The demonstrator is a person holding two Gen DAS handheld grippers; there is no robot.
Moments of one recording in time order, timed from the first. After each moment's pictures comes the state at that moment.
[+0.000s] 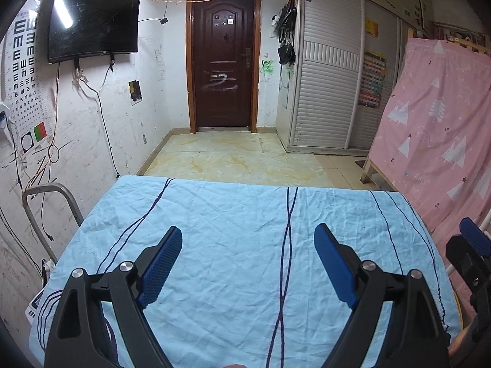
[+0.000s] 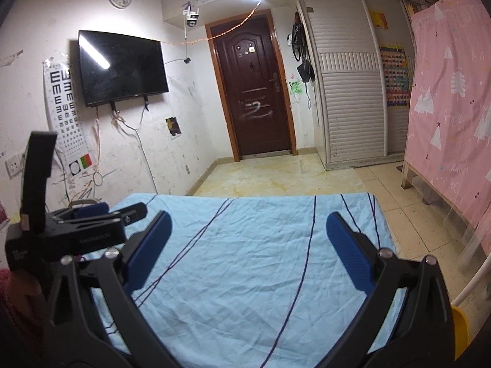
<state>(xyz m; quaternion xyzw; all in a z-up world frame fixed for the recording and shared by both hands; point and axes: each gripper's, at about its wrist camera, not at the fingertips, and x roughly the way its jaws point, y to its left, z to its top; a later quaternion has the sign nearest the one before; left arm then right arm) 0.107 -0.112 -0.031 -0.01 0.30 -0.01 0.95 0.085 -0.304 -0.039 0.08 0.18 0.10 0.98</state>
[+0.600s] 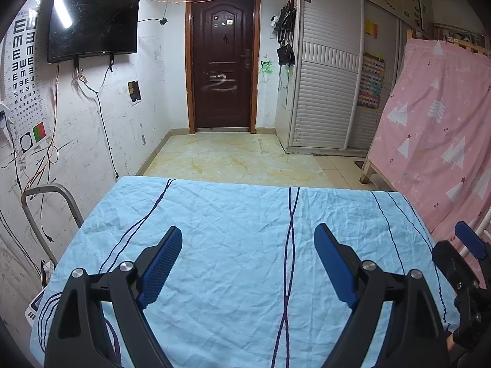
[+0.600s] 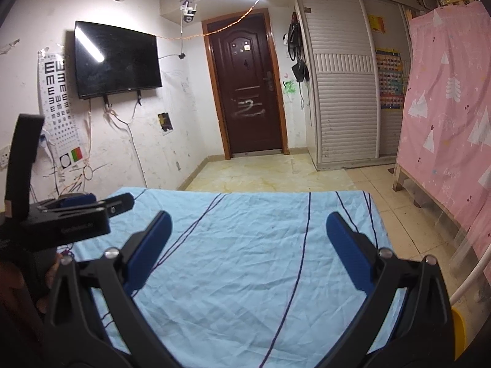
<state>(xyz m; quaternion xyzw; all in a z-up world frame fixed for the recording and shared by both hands) 0.106 -0.107 -0.032 -0.01 0.30 -0.01 0.95 0.090 -0.297 -0.048 0.06 0.19 0.08 0.98</state>
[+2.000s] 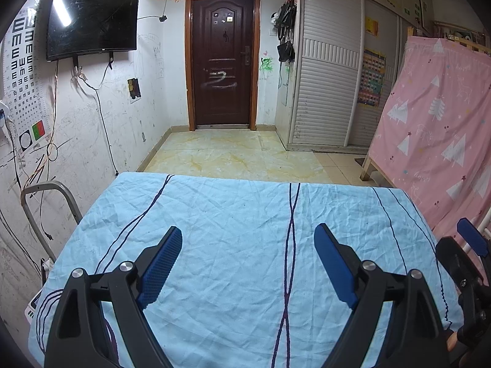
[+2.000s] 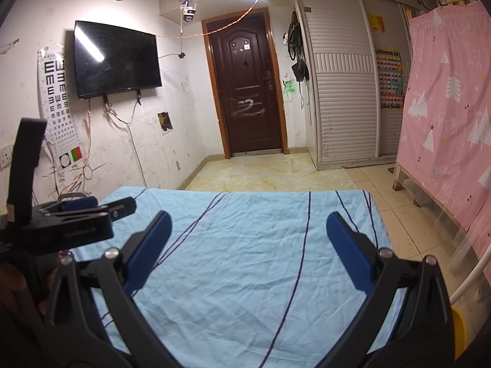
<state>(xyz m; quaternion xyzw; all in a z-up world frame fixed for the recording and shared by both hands) 0.106 -0.110 -0.035 -0.01 0.31 -0.01 0.95 0.090 -0.298 -0.048 0.06 0.19 0.08 0.98</state>
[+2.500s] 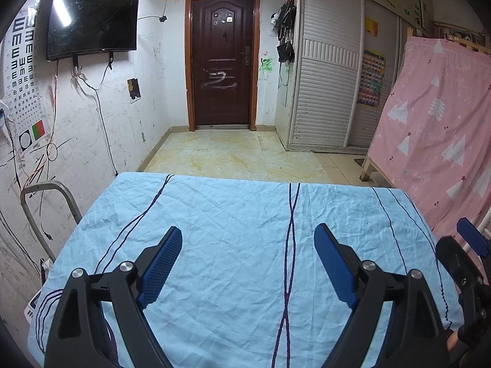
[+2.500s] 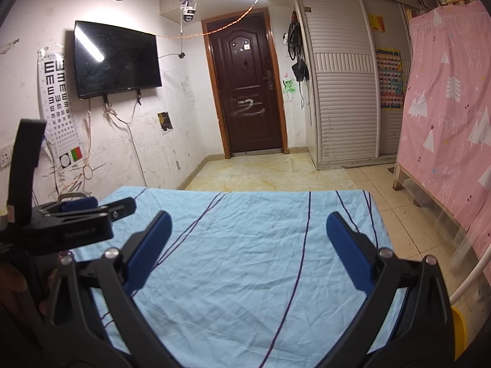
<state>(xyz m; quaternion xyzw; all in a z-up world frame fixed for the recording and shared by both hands) 0.105 -0.110 -0.038 -0.01 0.31 -0.01 0.95 0.090 -0.298 -0.047 0.06 0.19 0.08 0.98</state>
